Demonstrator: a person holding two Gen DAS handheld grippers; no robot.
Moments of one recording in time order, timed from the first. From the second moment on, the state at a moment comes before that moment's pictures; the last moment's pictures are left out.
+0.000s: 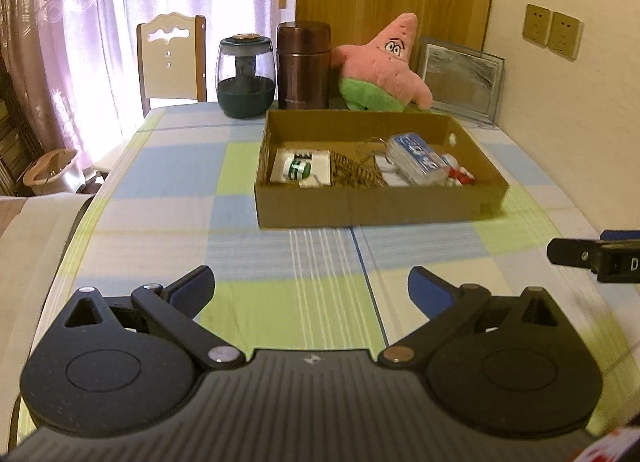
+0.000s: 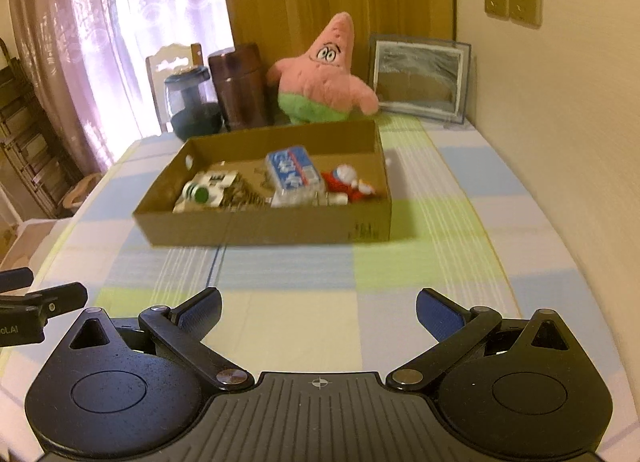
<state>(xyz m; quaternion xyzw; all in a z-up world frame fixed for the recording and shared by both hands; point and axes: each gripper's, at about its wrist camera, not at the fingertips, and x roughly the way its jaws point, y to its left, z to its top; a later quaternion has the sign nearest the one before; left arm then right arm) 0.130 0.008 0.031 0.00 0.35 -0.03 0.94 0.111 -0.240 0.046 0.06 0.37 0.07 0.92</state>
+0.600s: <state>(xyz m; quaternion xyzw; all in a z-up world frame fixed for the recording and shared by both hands) 0.035 -0.005 0.067 -0.01 0.35 -0.03 0.94 0.017 -0.232 0.079 0.05 0.38 0.08 0.92</state>
